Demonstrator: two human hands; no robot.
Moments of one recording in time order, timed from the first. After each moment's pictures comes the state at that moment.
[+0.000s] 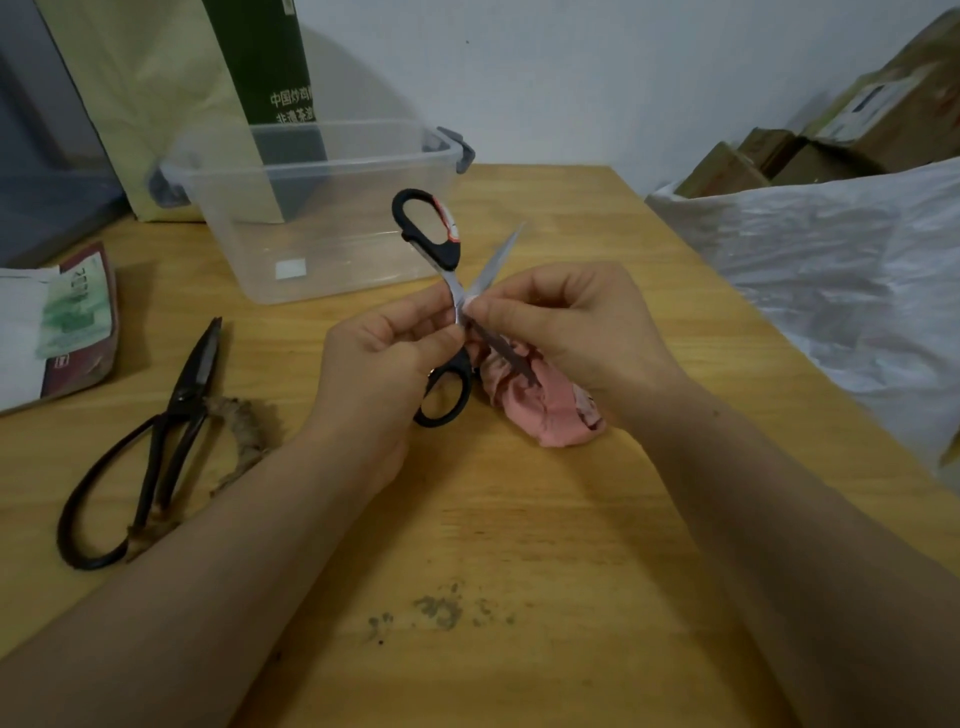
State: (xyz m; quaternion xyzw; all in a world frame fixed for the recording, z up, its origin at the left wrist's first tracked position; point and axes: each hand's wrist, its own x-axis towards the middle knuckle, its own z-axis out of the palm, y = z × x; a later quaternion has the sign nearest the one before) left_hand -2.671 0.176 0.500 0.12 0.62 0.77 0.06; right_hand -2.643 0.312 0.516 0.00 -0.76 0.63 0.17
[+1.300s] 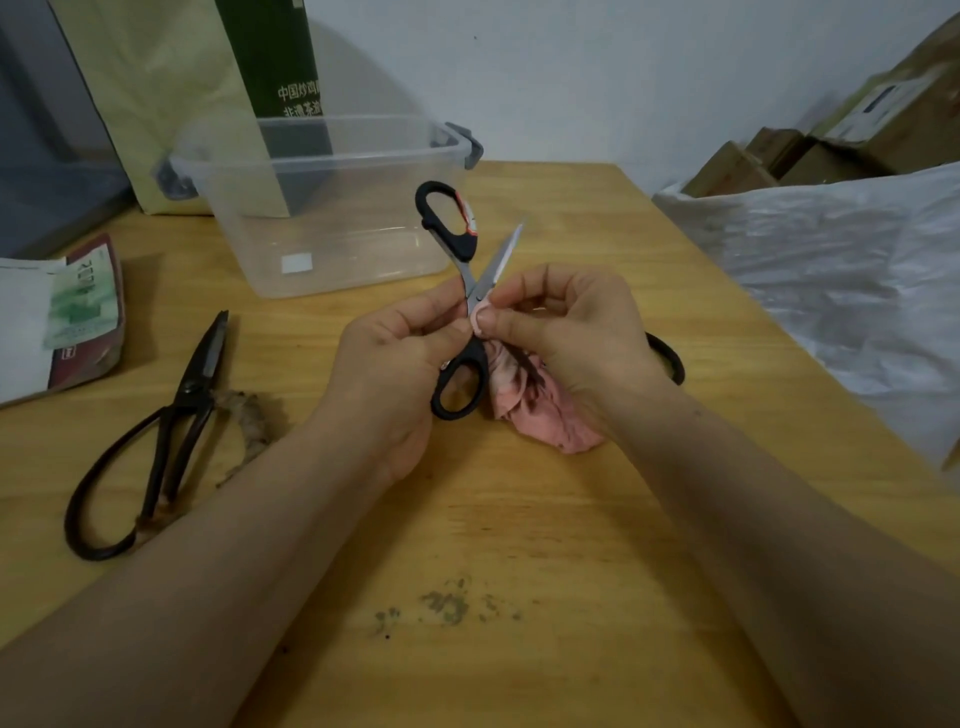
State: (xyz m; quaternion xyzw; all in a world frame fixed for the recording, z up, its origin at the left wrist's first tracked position) left_hand -2.675 0.178 0.498 0.11 0.58 0.80 0.12; right_hand -2.652 0.304 0.504 -0.05 -0.72 0.67 0.17
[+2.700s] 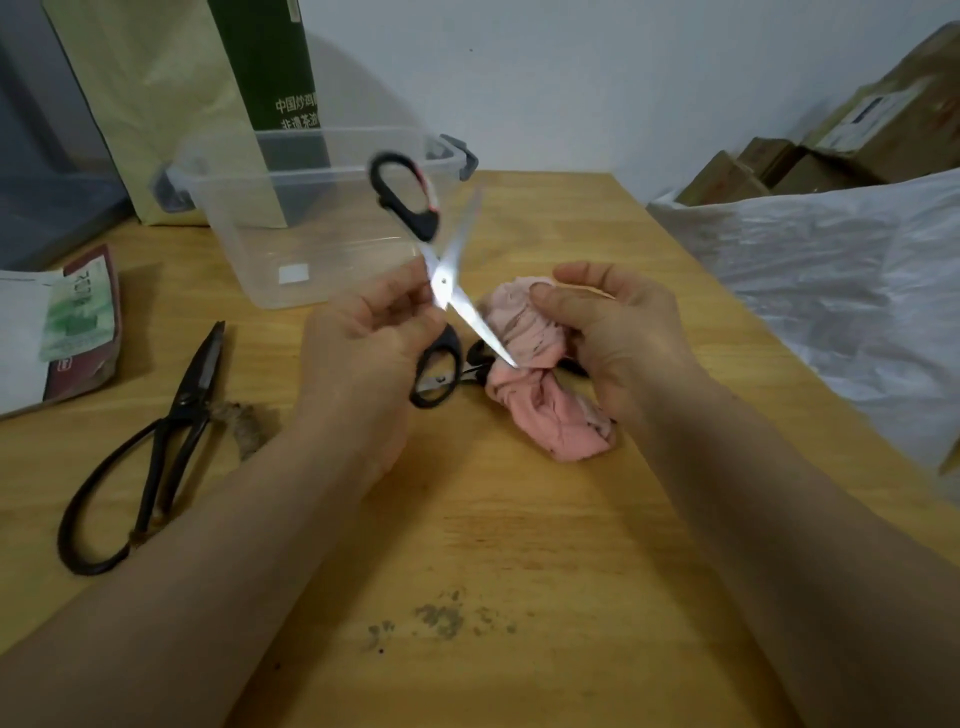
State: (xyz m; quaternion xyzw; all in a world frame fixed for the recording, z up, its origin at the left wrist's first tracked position) left_hand -2.675 0.175 0.509 0.11 0.61 0.78 -0.01; right_hand -2.655 0.322 0.512 -0.18 -0.57 0.78 0.19
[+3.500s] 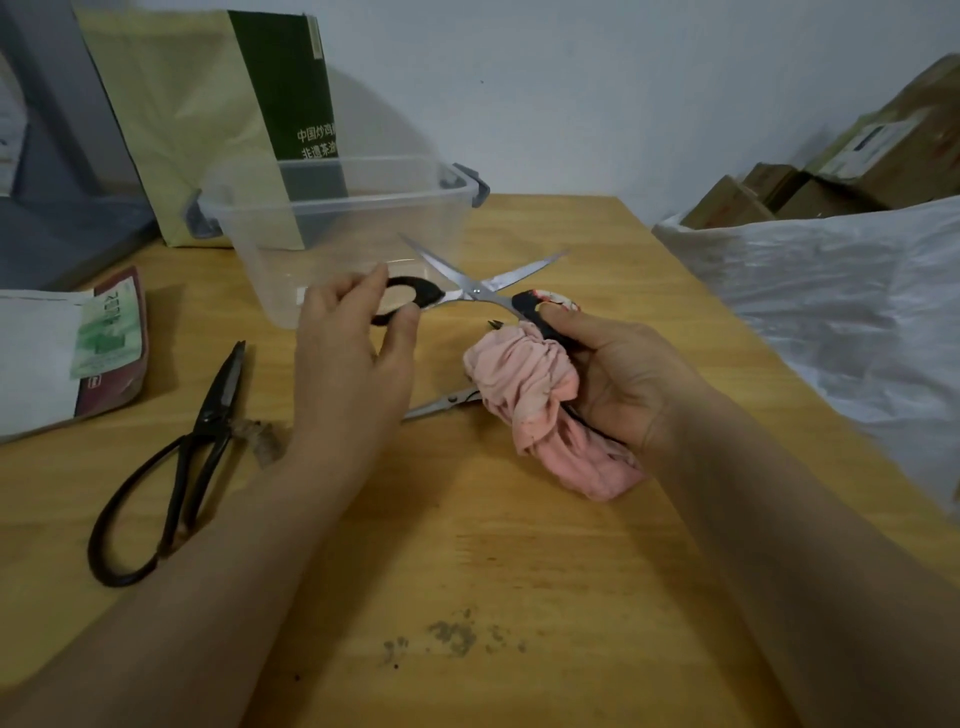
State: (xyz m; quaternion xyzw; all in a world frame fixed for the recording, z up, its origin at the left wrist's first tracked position) left_hand -2.701 0.155 0.498 0.16 0.84 0.44 -0.27; right_hand -2.659 0.328 0.510 -0.19 -0.44 0.88 0.04
